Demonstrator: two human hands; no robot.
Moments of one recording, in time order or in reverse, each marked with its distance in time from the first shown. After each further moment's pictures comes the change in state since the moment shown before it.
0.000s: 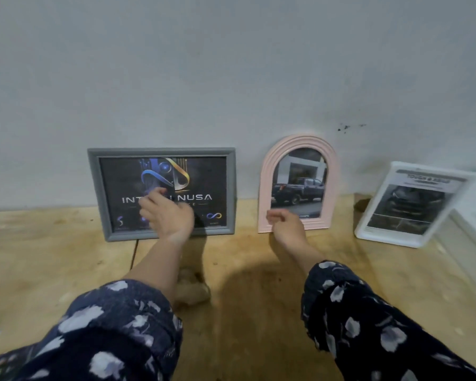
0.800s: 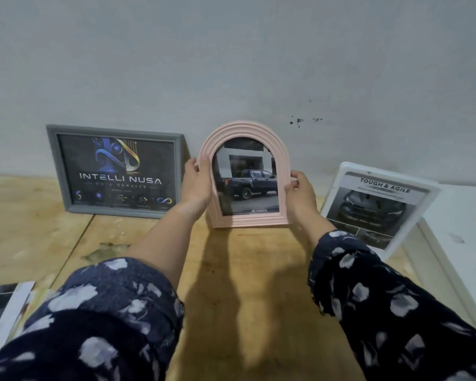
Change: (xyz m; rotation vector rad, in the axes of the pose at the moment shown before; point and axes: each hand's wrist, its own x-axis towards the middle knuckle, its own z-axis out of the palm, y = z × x) left_hand -0.105 0.139 0.098 -0.470 -0.319 -0.059; right_hand 0.084 0.024 -0.164 0.079 0.014 -0.204
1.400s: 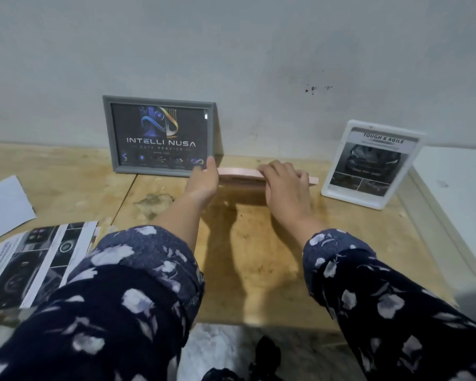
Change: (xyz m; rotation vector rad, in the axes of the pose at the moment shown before) left_hand -0.096 -0.041 -0.083 0.321 -0.005 -0.171; right_hand -0.166 0.002 0.034 -0.834 0.115 -0.774
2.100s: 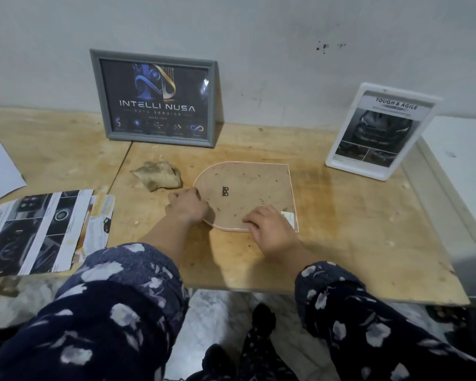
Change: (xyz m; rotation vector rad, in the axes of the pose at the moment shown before) left_hand -0.024 -0.113 -0.002 0.654 -0.125 0.025; right_hand -0.115 -0.020 0.062 0.236 -0.457 0.003
